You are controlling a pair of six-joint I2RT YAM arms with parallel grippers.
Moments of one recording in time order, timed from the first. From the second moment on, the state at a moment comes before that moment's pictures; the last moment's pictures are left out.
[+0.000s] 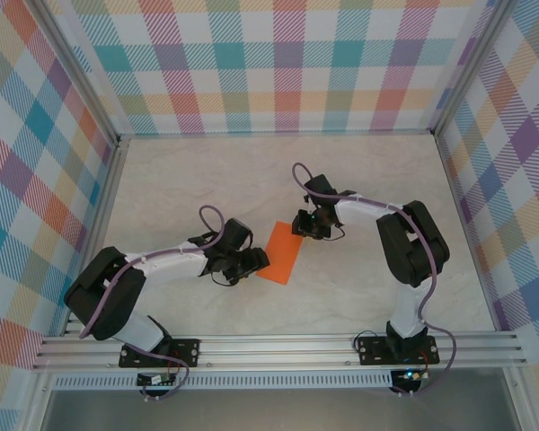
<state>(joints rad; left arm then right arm) -0.70 1.50 0.71 -0.29 0.23 -1.08 0.51 1.90 1.16 -0.46 -0.29 0.59</state>
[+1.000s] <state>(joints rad) -0.70 1.48 0.67 -0.18 0.32 -1.13 0.51 1.91 1.17 -0.47 -0.28 0.62</state>
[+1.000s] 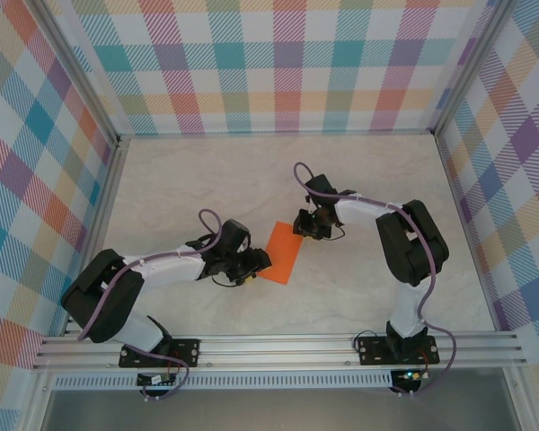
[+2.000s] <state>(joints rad) -0.73 1.60 0.80 -0.30 0.26 -1.07 0.50 1.91 1.17 -0.47 -0.29 0.63</state>
